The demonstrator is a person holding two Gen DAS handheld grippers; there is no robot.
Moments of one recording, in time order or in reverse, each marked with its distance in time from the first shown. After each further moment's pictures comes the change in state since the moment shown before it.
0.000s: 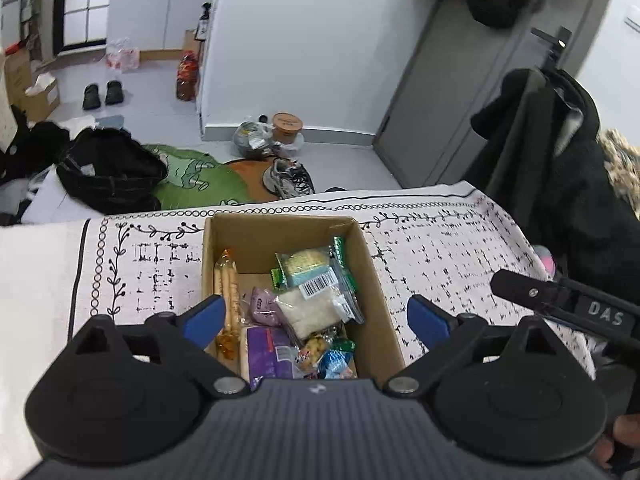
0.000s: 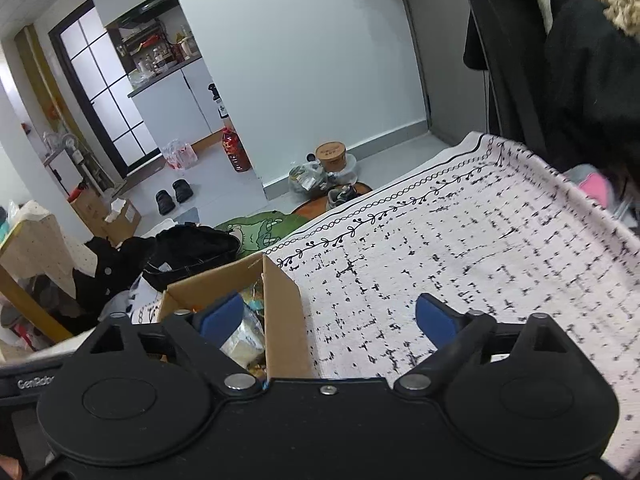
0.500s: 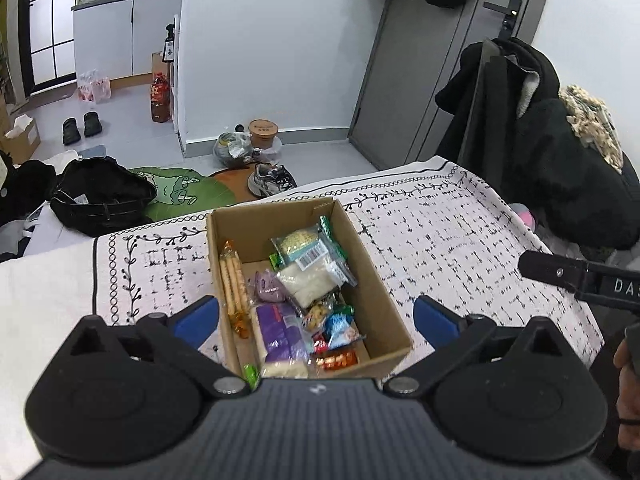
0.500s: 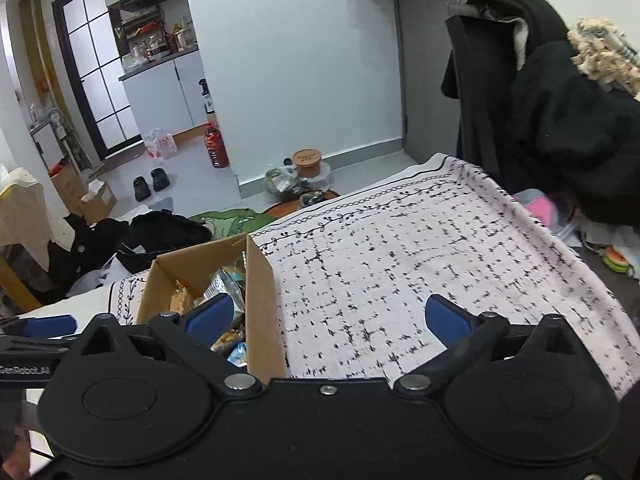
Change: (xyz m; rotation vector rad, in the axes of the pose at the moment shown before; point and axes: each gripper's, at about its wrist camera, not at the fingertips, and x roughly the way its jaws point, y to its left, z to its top) left arm -0.042 0.003 -0.024 0.139 -0.002 -0.034; right arm -0.053 0.010 -0.018 -0.087 -0.027 -0.114
